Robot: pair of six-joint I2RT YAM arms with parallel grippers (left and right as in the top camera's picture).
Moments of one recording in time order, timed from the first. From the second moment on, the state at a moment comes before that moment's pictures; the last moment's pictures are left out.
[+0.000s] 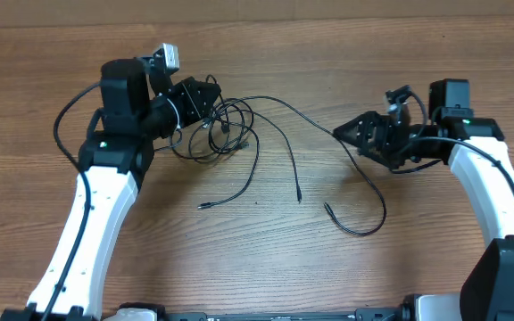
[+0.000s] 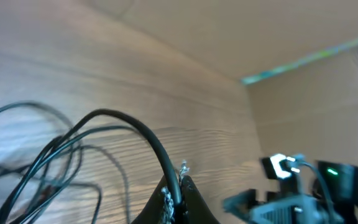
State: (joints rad) left arm -0.10 1.39 1.14 -0.24 0.62 -0.65; right arm -0.04 1.58 1.14 -0.77 -0.91 0.20
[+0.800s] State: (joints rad) left arm -0.11 1.26 1.14 -0.11 0.75 -0.65; right arm 0.43 1.58 1.14 -0.55 -0.67 0.21
